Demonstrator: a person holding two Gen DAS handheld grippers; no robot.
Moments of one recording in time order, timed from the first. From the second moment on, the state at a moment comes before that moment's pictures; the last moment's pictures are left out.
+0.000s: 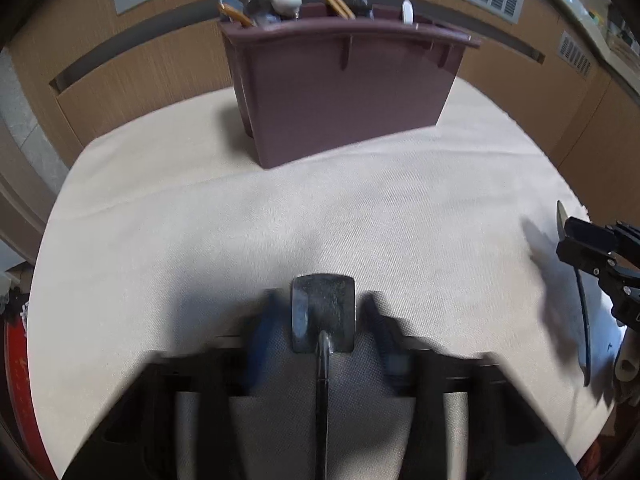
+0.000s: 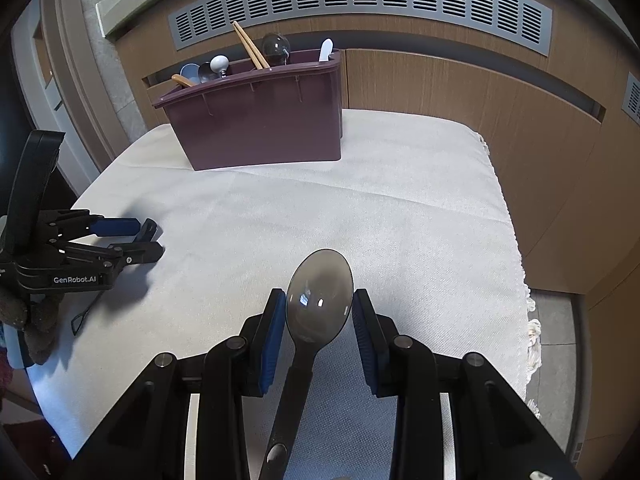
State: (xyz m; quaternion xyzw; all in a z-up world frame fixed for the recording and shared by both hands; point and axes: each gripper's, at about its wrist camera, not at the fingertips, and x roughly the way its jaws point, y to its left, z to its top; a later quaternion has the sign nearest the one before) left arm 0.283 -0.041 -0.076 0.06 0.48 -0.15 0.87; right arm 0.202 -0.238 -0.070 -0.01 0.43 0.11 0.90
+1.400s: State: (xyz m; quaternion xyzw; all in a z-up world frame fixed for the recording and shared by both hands) left arm 0.322 0.000 0.121 -0.15 0.06 -0.12 0.98; right arm 0.307 -0.224 0.143 -0.06 0.17 0.12 0.98
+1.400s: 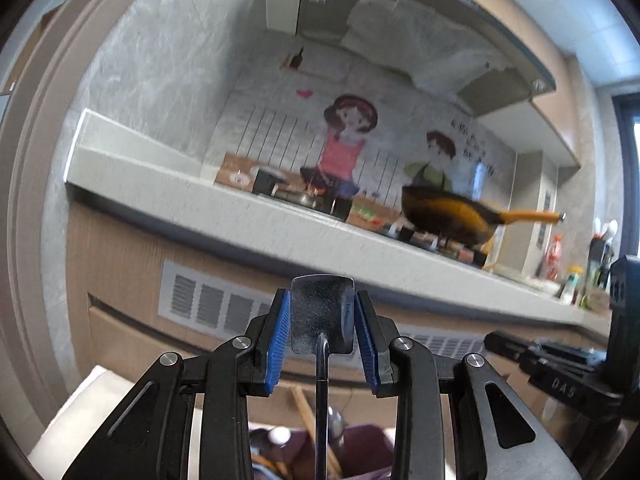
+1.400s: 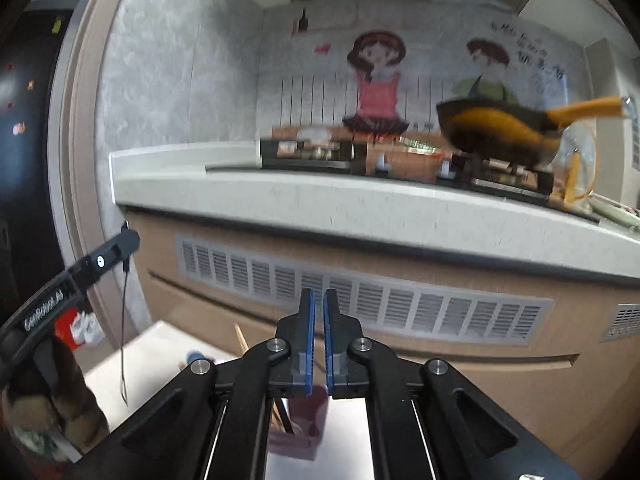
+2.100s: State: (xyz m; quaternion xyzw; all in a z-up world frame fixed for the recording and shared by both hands) left arm 0.327 -0.001 0.088 -0.15 0.11 -0.11 0.98; right arm 0.343 -0.246 0.088 -0.05 0.26 0.09 0.96
